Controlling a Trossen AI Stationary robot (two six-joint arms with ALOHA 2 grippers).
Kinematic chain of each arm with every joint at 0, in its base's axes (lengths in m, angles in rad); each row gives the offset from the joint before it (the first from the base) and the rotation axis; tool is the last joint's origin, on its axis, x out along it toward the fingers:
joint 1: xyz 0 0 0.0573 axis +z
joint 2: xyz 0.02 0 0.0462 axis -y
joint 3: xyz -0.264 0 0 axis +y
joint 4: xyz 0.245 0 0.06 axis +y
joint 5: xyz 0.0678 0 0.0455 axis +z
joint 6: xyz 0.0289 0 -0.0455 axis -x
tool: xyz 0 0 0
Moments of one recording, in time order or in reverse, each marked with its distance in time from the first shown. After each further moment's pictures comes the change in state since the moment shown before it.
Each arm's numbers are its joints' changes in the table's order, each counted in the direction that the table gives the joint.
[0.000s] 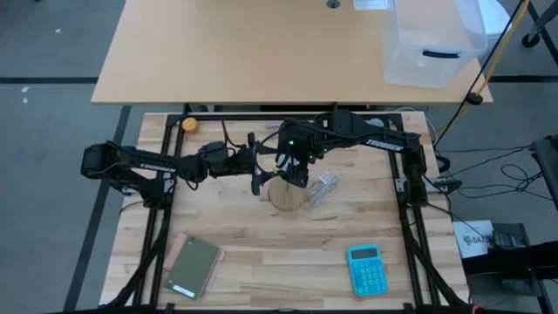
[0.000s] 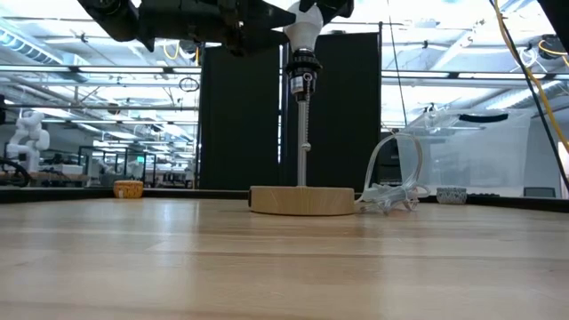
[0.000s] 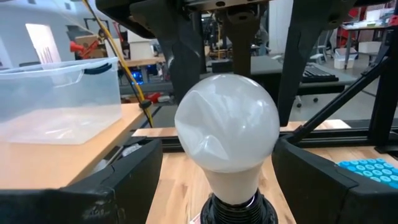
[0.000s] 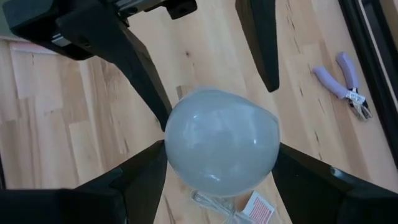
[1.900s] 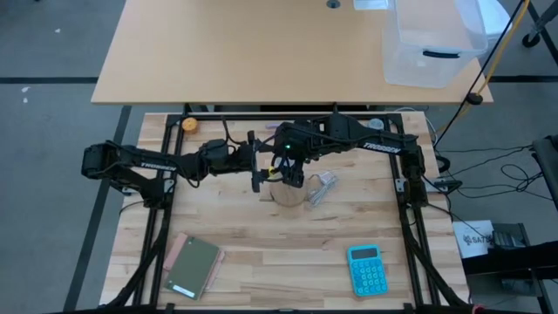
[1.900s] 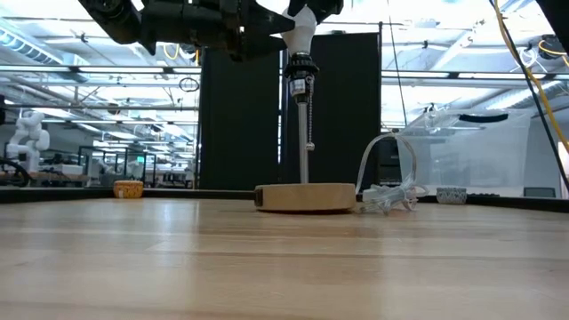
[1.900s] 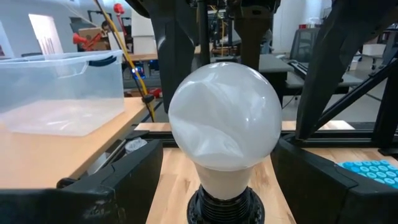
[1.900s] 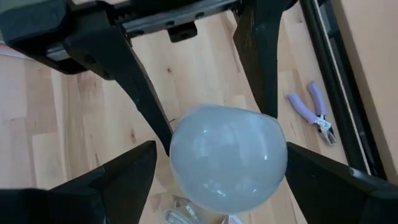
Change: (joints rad) left arm 0.021 -0.001 0.001 0.009 -0.021 0.030; right arm 0.013 -0.001 0.002 -0.087 -0.133 0.096
